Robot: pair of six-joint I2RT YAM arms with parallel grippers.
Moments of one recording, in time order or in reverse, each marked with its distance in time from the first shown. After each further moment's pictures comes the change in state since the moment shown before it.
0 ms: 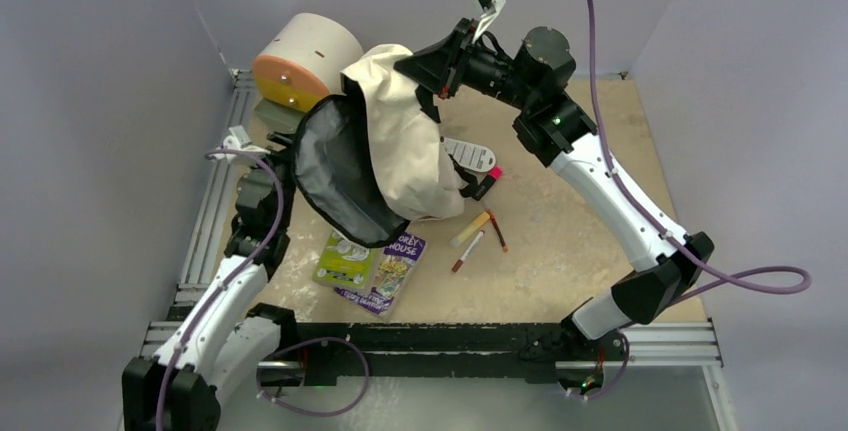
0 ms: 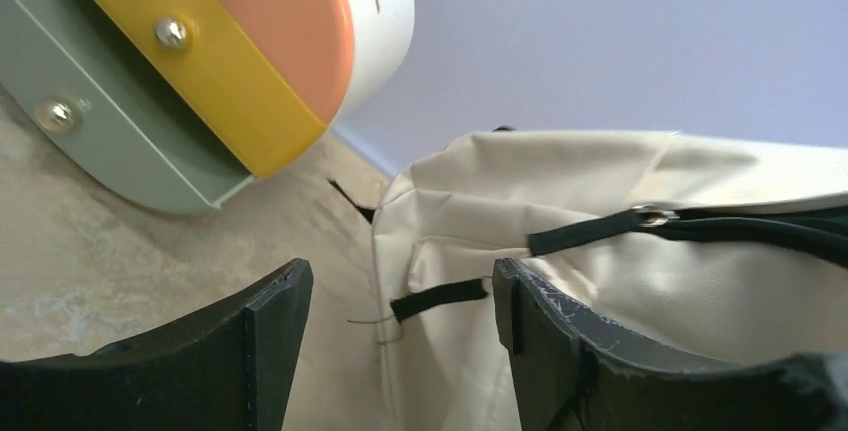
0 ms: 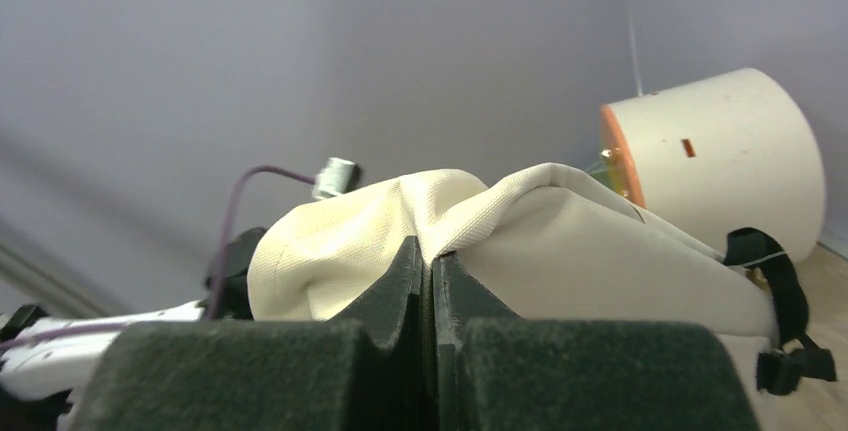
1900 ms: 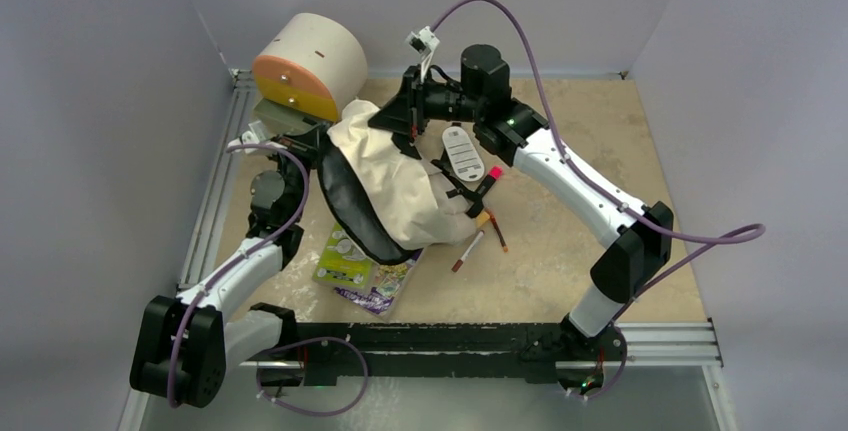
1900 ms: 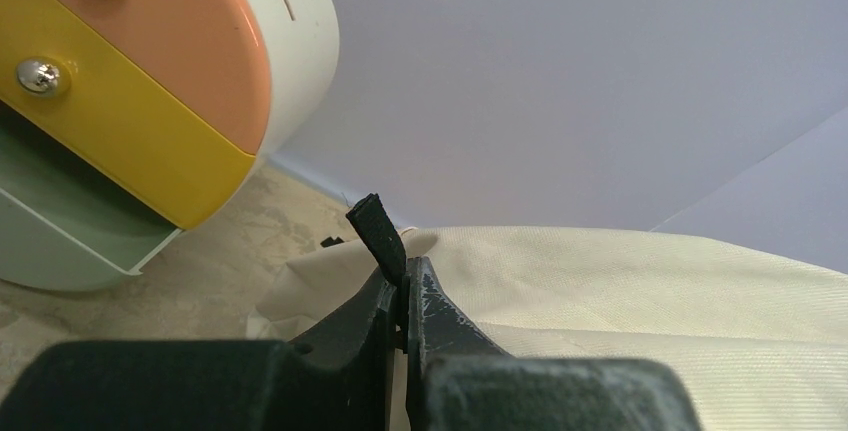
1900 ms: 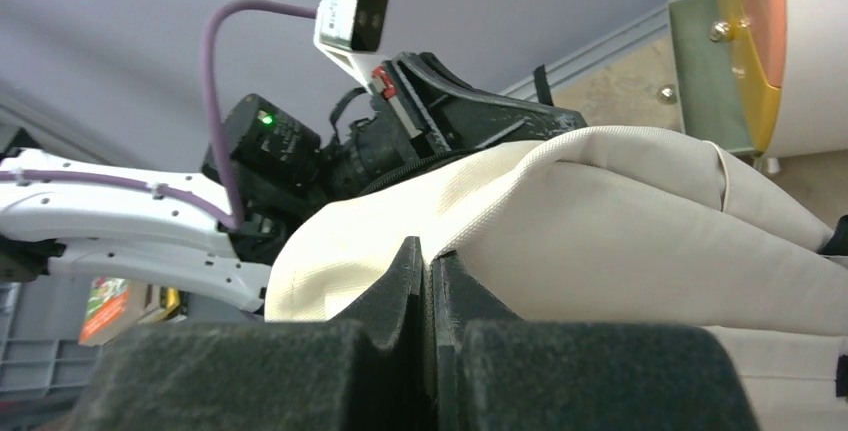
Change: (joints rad) left arm -0.011 0.206 -0.060 0.444 0.060 0.093; right arm 0.080 0.146 -0.039 -0.158 -0.123 -0.113
